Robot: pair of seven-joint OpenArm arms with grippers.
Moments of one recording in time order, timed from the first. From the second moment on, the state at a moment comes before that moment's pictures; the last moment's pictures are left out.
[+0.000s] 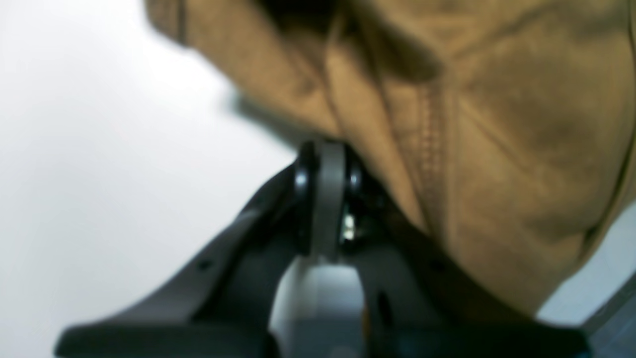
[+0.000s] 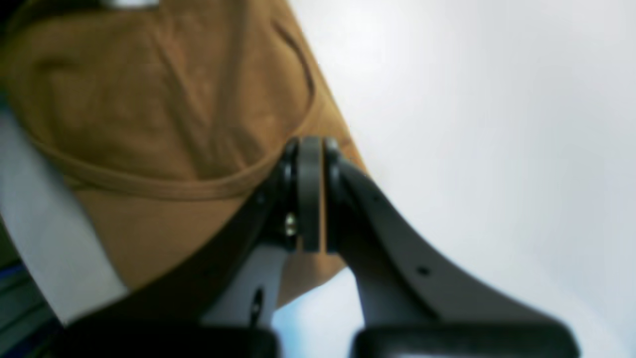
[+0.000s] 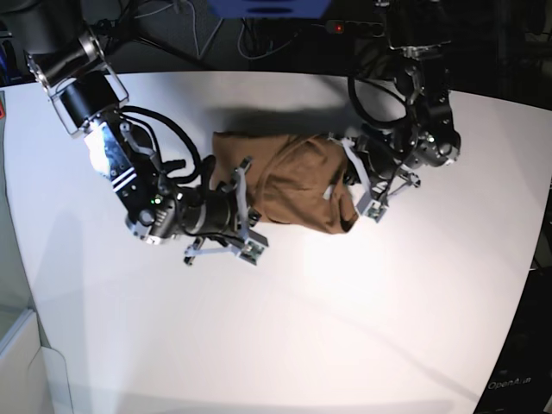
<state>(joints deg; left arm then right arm) 3.2 1.6 -13.0 84.9 -5.7 -39.7 51.3 16.3 19.2 -33.0 91.8 23.2 26.4 -56.6</state>
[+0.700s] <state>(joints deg) -6.1 -1.7 -9.3 76.7 -2.0 -38.6 53.0 20.6 27.6 -33.5 80.1 23.5 31.5 -46.7</state>
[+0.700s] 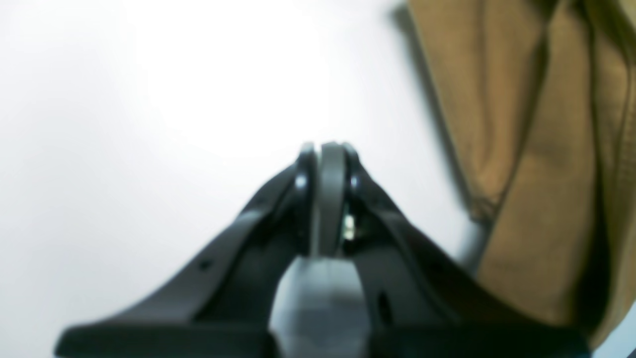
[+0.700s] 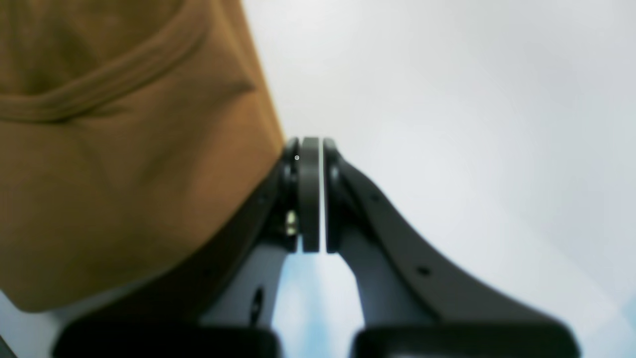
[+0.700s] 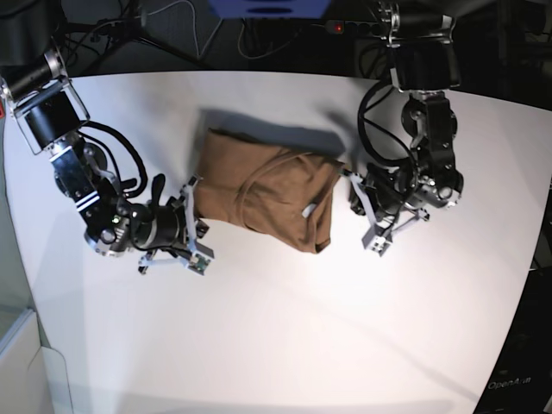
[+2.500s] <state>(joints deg) -10.6 -7.7 19.1 71.9 5.0 -33.3 56.1 13.8 24.0 -32.6 77.3 8.9 31.0 -40.6</state>
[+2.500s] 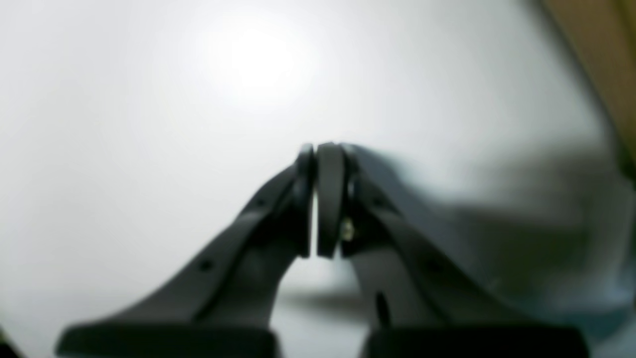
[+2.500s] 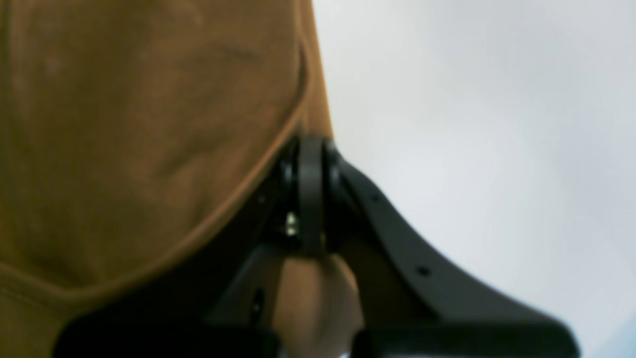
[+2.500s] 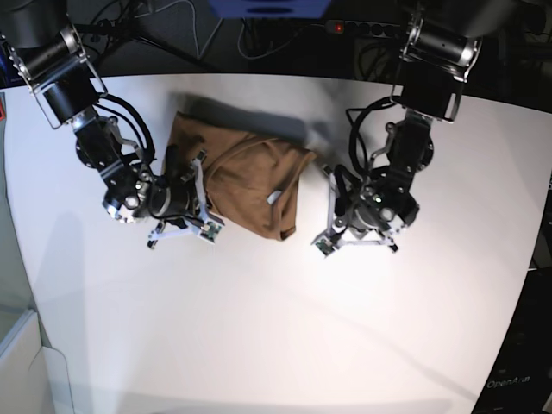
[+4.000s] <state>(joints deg) 5.8 6.1 1.2 93.0 0.6 -39.4 66.2 17.2 22.1 -26.8 76.6 8.7 32.1 -42.3</state>
